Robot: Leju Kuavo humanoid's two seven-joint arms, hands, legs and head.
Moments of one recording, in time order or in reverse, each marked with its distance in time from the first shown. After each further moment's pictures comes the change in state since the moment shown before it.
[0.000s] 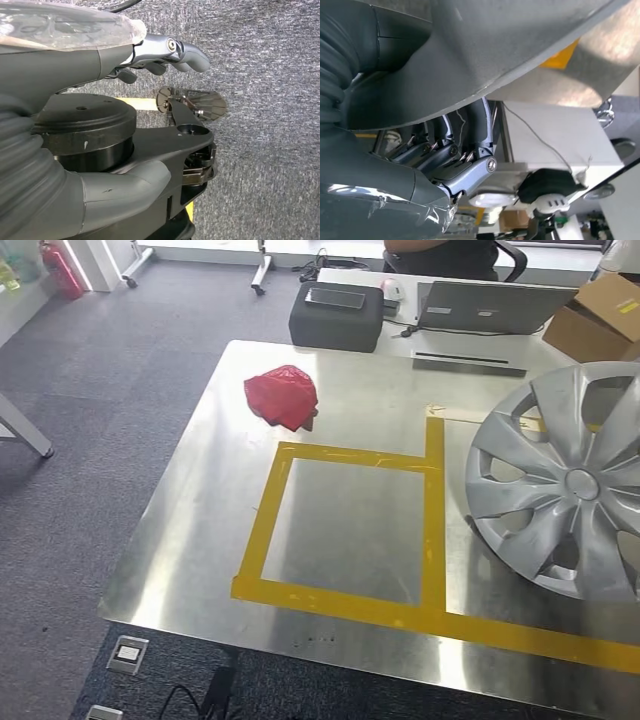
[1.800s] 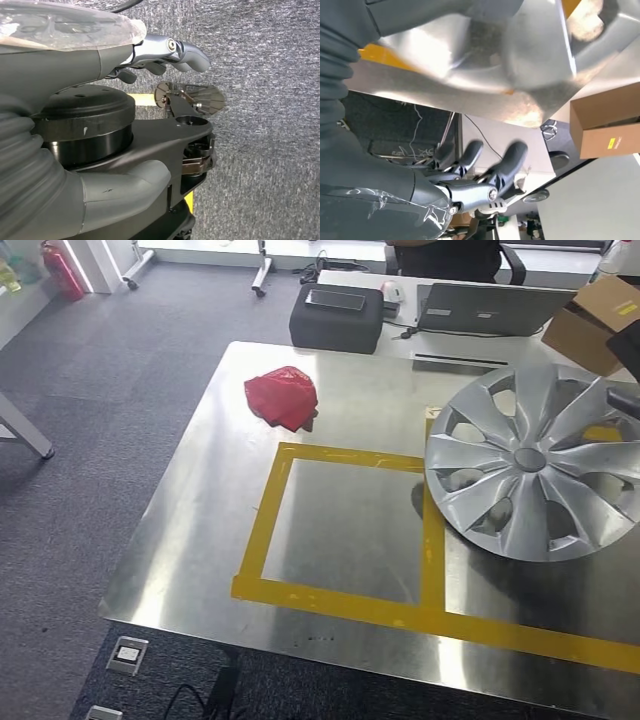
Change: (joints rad) left arm -0.004 -0.010 -0.031 0.000 0.022 -0.003 -0.008; right arm -0.023 0.084 0.008 0.022 0.007 0.091 -0.204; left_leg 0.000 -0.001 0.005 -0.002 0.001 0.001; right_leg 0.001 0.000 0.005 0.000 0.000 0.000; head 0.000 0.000
